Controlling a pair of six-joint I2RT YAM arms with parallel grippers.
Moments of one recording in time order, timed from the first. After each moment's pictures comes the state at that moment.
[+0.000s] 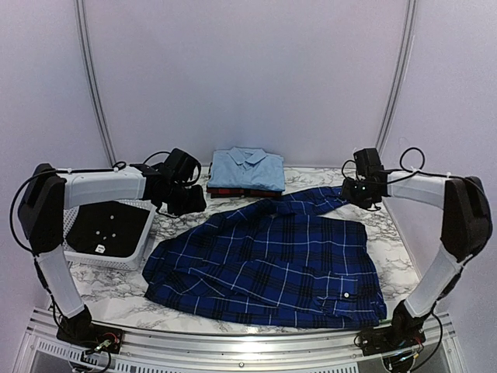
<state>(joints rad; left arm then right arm) -0.64 1.80 1.31 -0.43 -0.12 -0.64 0.20 1.64 1.12 -0.33 0.15 0.51</state>
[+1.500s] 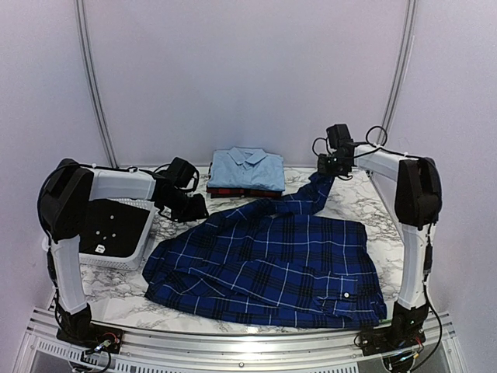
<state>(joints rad) -0.54 1.99 1.36 -0.37 0.10 -0.54 0.23 2.19 1.81 -0.46 0.19 0.27</state>
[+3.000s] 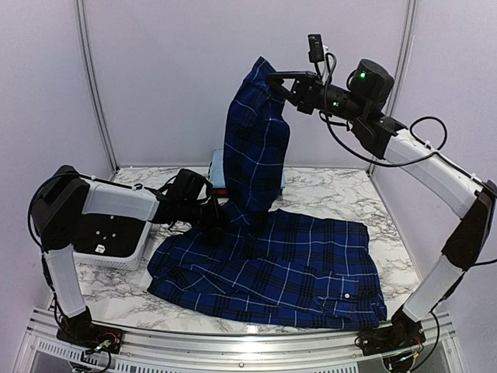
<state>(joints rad) -0.69 1.89 1.16 0.01 0.21 -0.84 0.57 1.62 1.69 0.25 -0.76 0.33</state>
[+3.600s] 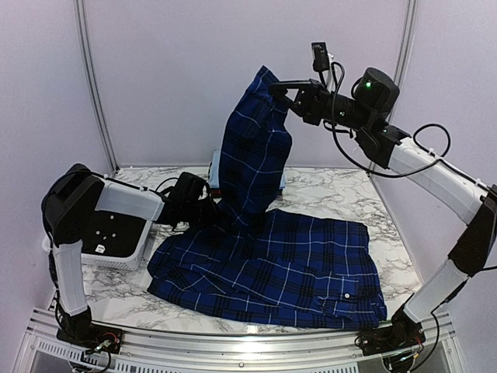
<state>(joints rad) -0.65 1.99 1.19 0.07 0.05 -0.96 0.57 1.56 1.57 0.33 -0.85 0.36</state>
